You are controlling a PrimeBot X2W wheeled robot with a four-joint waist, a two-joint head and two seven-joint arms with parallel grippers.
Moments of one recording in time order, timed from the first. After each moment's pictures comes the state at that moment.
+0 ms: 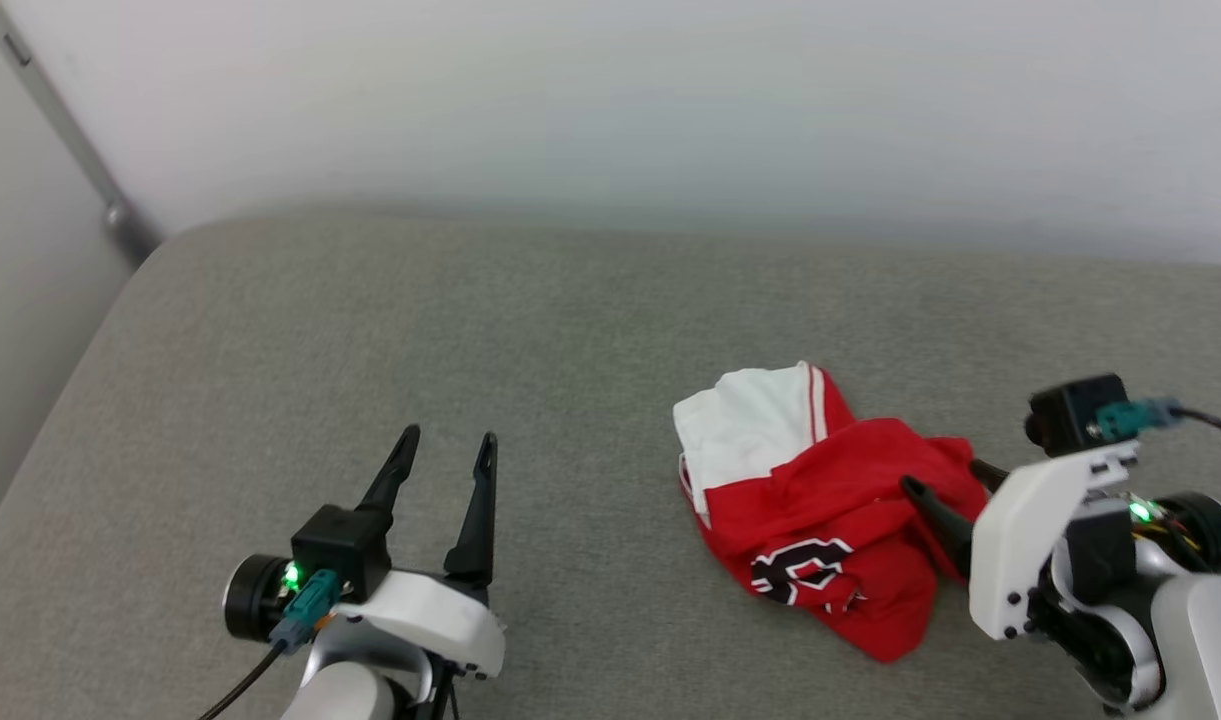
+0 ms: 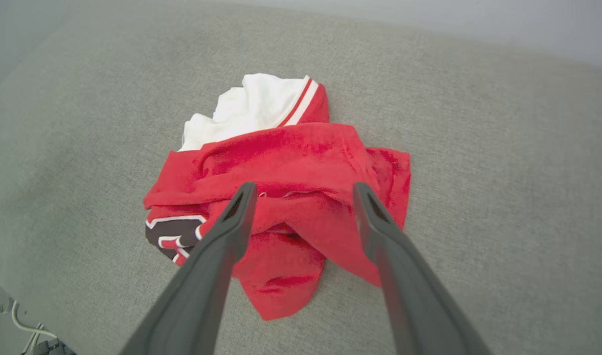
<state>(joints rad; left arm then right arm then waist) -0.16 0.26 -0.41 0.16 -0.42 0.16 -0.24 -0.17 -0.18 0.06 0.01 0.32 0.13 0.67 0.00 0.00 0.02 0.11</state>
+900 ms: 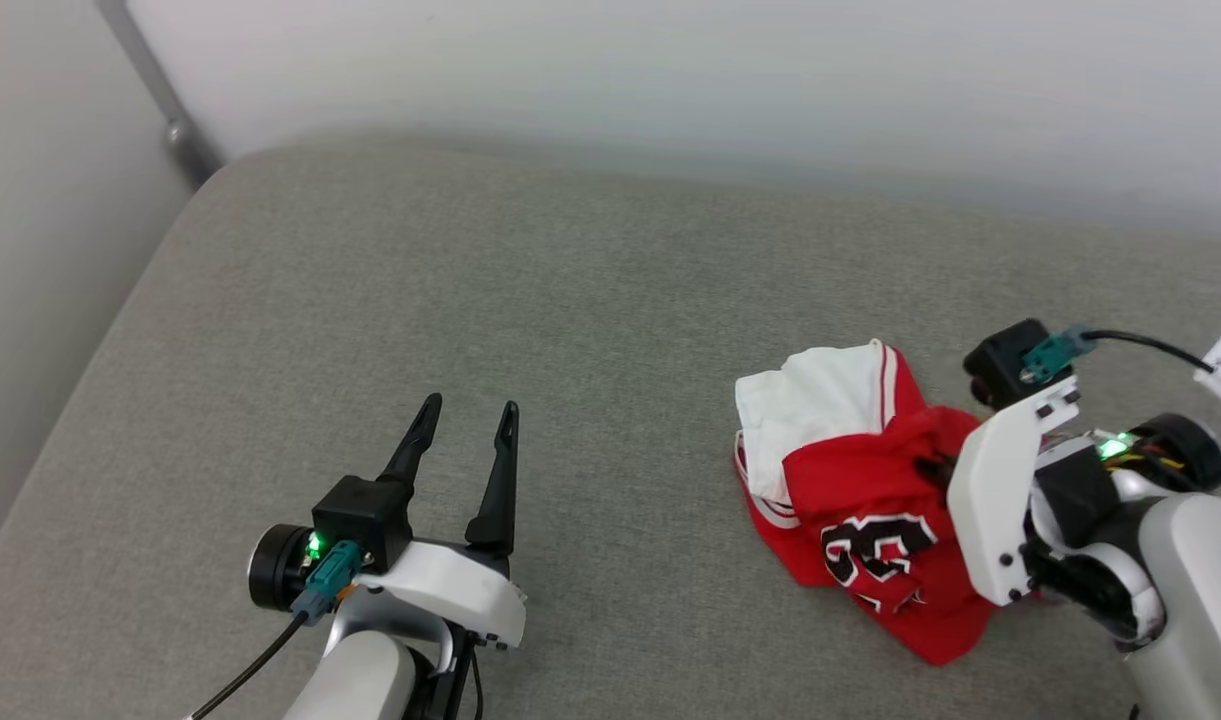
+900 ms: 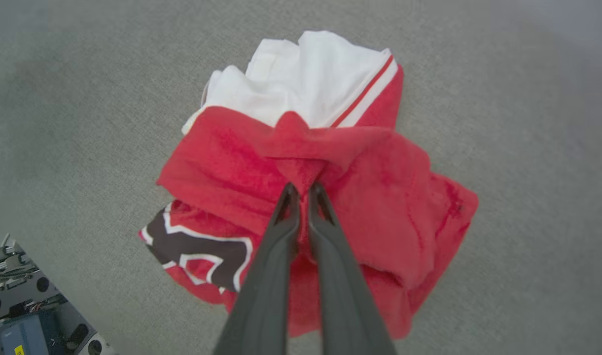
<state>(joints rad) -0.24 0.18 -0.39 0.24 -0.38 0.10 -0.26 -0.37 -0.35 0.31 0.08 0.44 0.13 0.89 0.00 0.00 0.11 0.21</state>
